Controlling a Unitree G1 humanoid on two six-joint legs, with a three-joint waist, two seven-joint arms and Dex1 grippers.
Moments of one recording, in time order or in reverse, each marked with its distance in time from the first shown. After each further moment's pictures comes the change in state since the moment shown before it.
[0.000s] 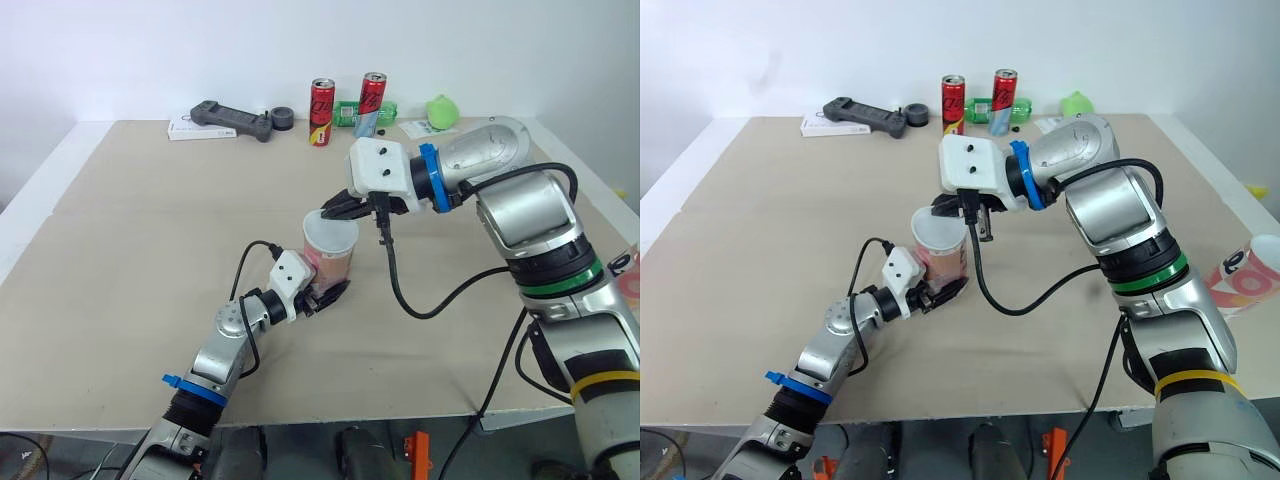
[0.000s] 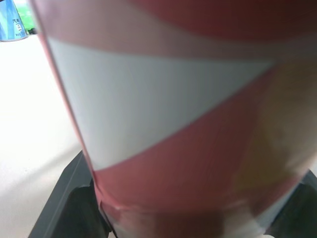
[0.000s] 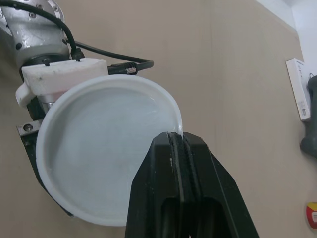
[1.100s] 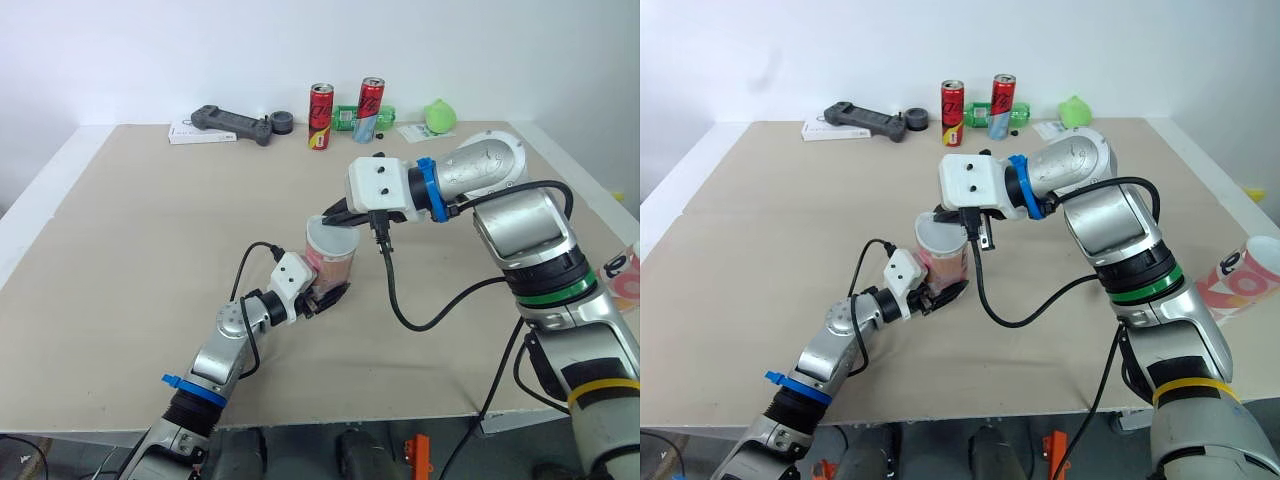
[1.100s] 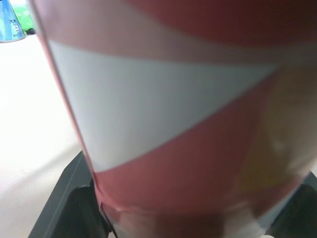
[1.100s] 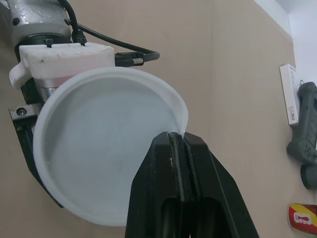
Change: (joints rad) left arm 0.000 0.006 -0.009 0.001 0.012 0.011 -0.002; right arm 0.061 0.010 -0.008 -0.022 -0.072 -0.078 0.003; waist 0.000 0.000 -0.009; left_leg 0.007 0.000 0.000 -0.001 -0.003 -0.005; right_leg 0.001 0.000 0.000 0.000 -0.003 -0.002
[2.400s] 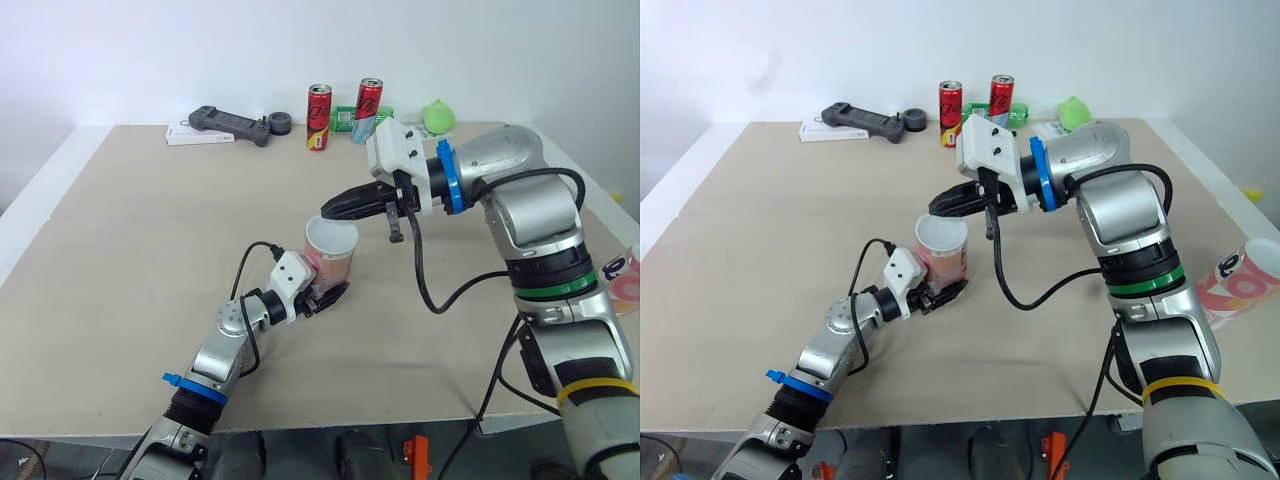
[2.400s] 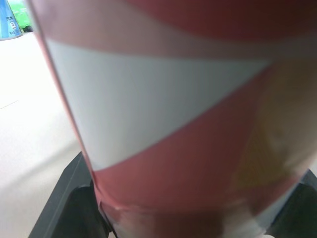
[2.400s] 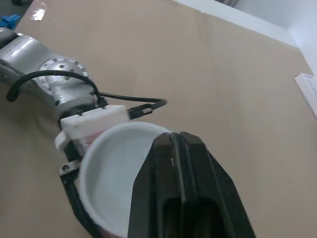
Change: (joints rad) left arm -0.008 -0.009 0.013 0.018 0.003 0.000 -0.013; right arm 0.033 0.050 -0.128 0.036 0.194 0.180 0.060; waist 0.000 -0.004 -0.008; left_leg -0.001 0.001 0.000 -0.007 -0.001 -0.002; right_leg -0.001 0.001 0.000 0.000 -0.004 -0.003
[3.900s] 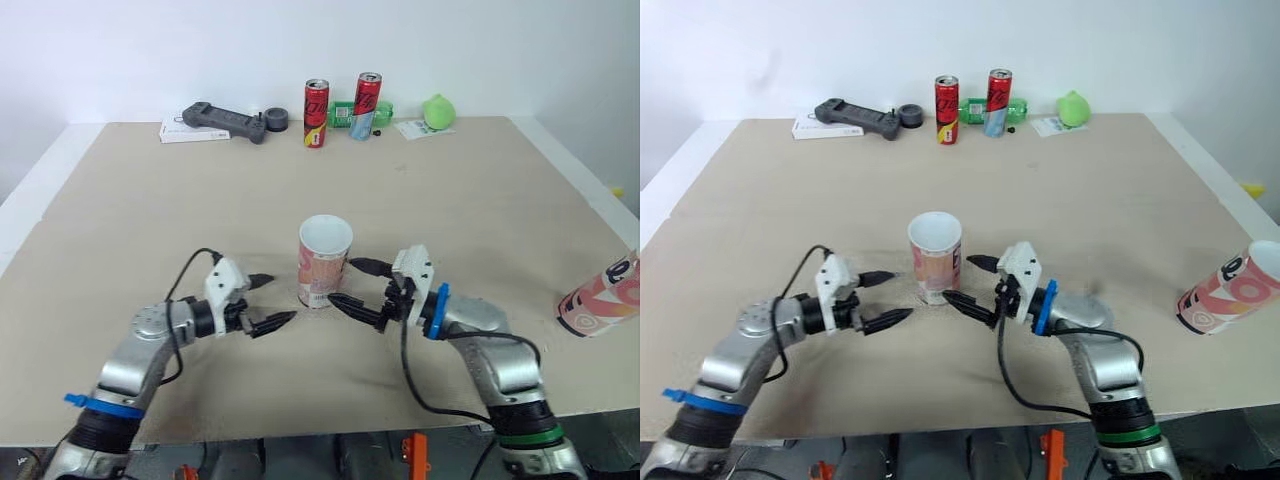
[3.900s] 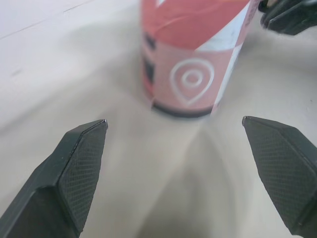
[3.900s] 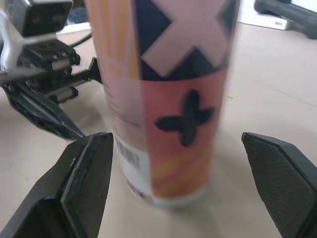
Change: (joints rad) left arm 0.166 0.382 0.186 -0.294 -0.254 0.276 -0.282; right arm 0.744 0.238 -0.164 -0.154 0.098 -0.215 -0.476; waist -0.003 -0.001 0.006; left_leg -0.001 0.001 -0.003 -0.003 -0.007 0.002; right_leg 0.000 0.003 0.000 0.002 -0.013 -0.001
